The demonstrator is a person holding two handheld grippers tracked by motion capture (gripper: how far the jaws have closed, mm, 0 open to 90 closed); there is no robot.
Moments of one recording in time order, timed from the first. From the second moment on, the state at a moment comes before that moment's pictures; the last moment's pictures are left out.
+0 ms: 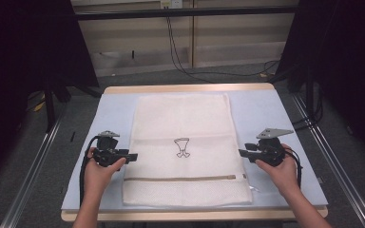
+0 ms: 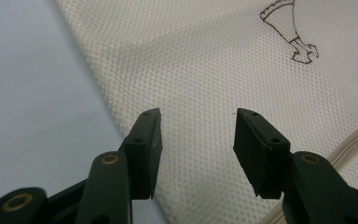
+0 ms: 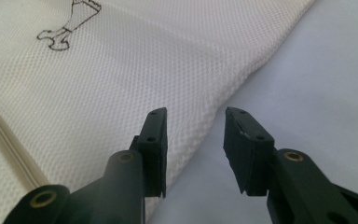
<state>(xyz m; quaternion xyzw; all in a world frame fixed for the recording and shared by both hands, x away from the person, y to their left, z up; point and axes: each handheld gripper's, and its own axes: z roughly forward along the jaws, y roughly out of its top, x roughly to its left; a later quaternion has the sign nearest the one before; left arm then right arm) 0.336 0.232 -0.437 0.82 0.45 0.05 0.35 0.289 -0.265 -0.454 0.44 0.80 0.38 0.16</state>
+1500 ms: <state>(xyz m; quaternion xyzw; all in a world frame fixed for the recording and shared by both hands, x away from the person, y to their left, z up) 0.329 0.118 -0.429 0.86 0.34 0.02 0.37 0.254 -0.281 -0.459 0.41 0.80 0.41 0.15</state>
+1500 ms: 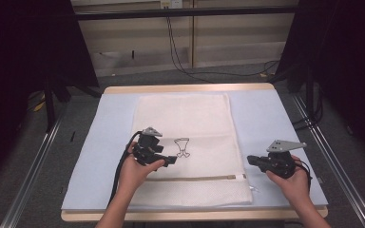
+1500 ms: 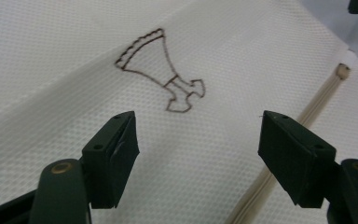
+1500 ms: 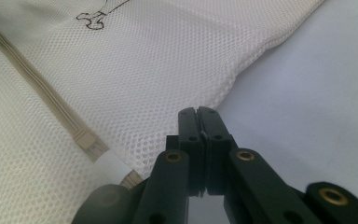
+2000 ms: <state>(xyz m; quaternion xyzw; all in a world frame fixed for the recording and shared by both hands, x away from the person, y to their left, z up) 0.323 0.070 -0.428 0.88 0.30 -0.01 0.36 0.246 -0.285 -0.460 0.40 0.80 0.42 0.15</state>
